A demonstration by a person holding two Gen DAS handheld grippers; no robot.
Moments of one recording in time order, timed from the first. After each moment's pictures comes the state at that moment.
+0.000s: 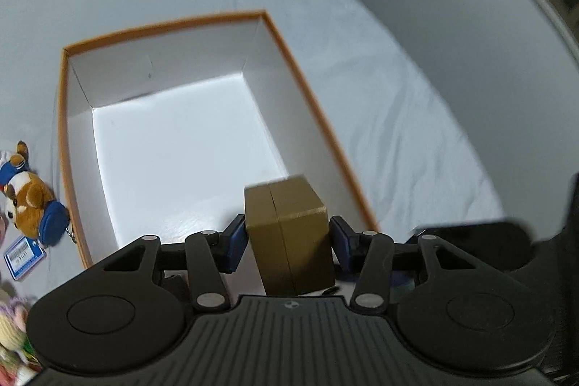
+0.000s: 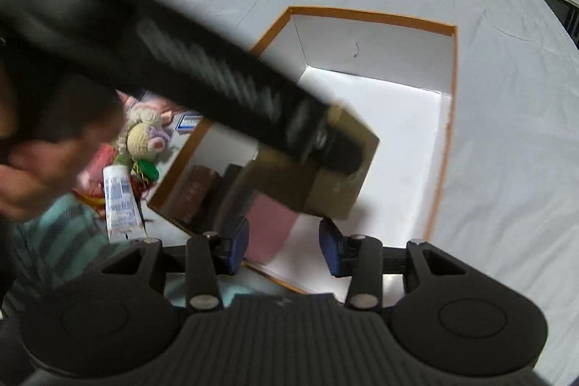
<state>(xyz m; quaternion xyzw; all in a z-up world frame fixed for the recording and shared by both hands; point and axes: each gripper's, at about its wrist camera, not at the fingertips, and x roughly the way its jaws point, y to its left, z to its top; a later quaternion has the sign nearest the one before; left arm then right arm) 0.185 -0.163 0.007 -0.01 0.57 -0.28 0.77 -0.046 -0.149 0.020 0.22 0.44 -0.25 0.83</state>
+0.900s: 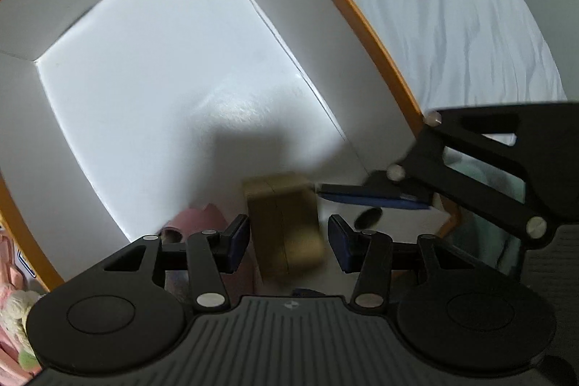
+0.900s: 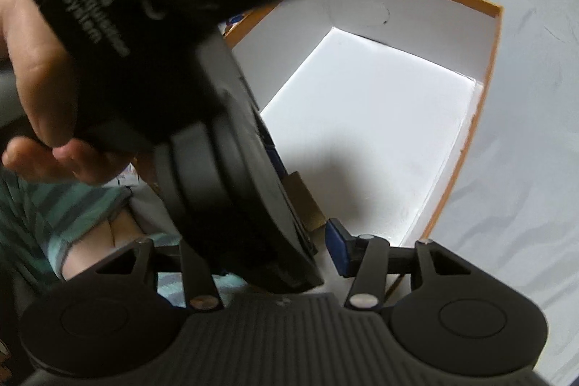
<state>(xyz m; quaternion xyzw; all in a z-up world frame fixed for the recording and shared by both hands) 0.194 -0.225 -0.064 0.17 0.72 -0.26 0.62 -0.042 -0.185 -0.013 0.21 0.49 -0.19 0.83</state>
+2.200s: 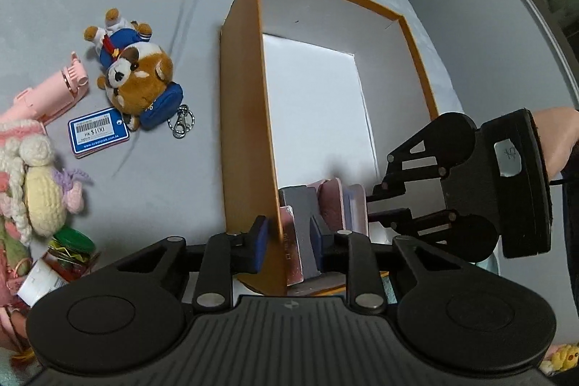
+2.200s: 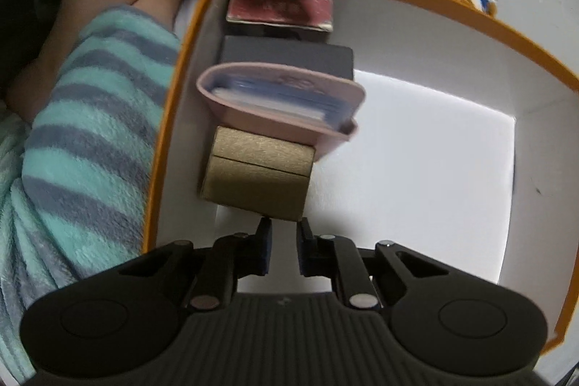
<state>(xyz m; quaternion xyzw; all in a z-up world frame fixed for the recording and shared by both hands) 0.156 -0.012 -0.021 -0.14 0.59 -0.22 0.77 0.043 -0.176 -0.060 -0.15 0.68 0.10 0.72</state>
